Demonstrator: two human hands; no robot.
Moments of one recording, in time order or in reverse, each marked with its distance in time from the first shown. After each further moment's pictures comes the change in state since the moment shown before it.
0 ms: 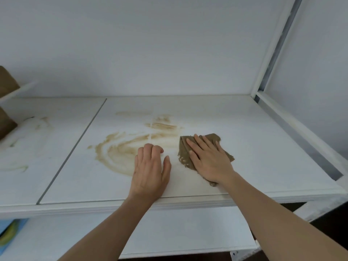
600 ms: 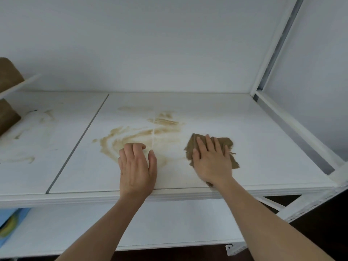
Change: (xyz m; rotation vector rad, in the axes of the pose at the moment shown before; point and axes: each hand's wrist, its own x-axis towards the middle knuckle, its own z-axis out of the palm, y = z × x) left_hand -0.016 -0.018 -0.022 -0.025 0.116 -0.220; right_hand -0.024 -0.027 0.004 -0.018 0.066 0.261
